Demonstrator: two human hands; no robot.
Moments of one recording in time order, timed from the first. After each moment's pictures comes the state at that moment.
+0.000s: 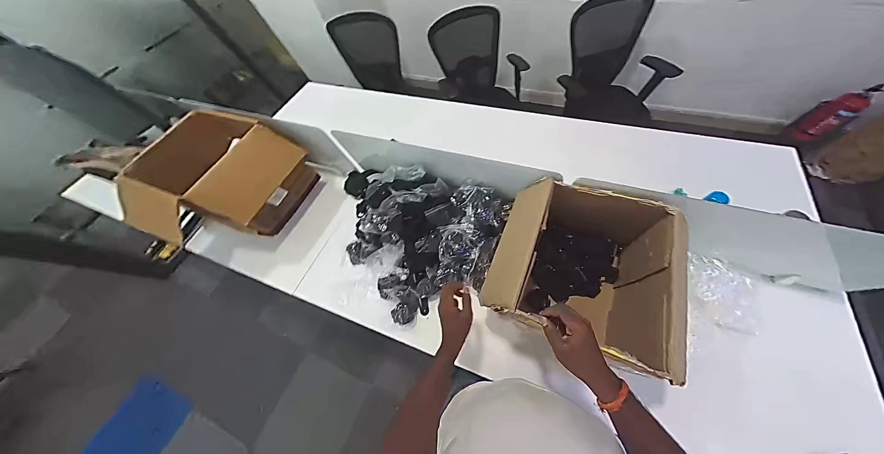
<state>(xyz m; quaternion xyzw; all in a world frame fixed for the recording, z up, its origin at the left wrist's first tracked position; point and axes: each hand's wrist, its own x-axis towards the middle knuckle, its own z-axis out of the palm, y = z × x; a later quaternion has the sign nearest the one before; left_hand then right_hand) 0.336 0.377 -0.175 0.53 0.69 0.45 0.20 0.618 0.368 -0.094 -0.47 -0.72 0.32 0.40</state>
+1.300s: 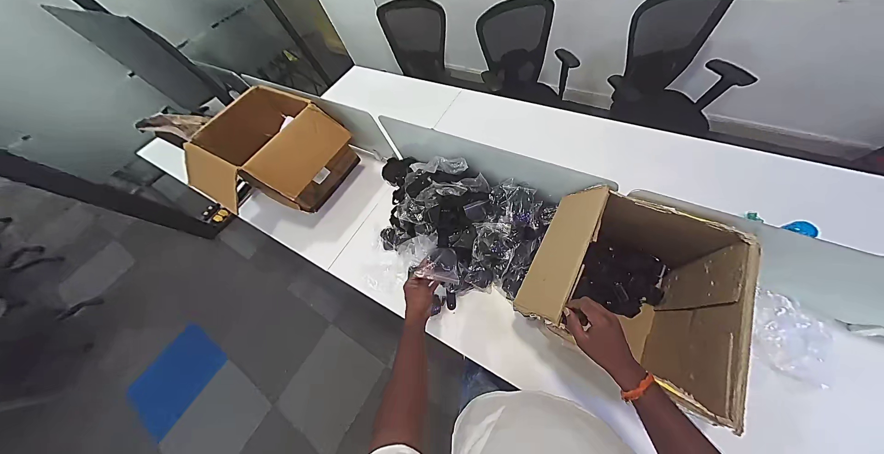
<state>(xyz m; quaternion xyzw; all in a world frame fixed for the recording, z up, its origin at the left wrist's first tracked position) 0.163 0.396 -0.202 0.16 0.58 0.69 0.40 0.588 0.416 -0.112 -0.49 -0.79 0.22 0.29</state>
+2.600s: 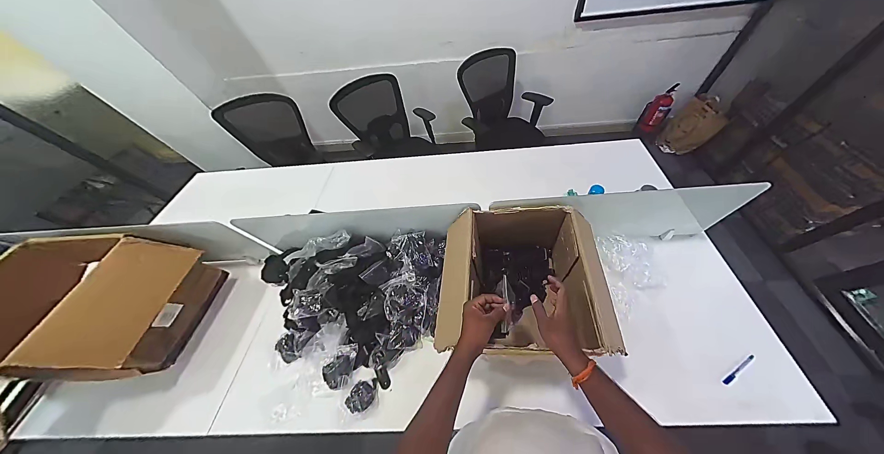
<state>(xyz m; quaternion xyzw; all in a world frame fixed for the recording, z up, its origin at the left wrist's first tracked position) 0.484 0.445 -0.101 0.48 0.43 0.44 0.62 0.677 0.397 -0.102 -0.67 -0.49 0.26 0.49</state>
